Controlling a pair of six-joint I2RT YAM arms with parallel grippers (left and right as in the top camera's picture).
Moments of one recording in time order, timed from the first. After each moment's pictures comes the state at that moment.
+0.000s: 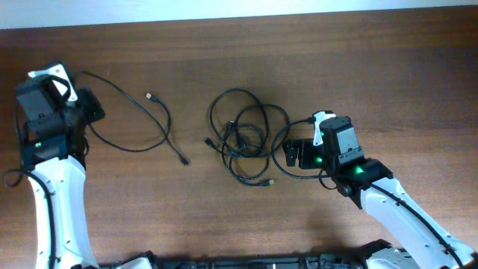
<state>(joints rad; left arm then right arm) 0.34 1.36 1.13 -0.49 0.06 -0.08 0.33 1.23 0.61 -0.27 -0.11 0.36</state>
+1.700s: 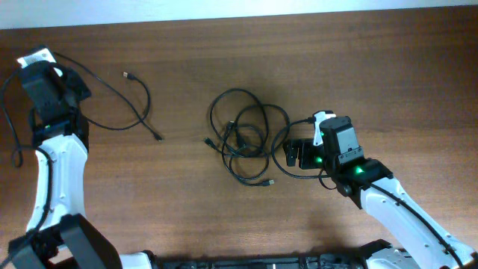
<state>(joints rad) 0.34 1.56 1.14 -0.06 -0.16 -0.07 0.33 1.23 0.61 -0.27 -0.10 0.36</state>
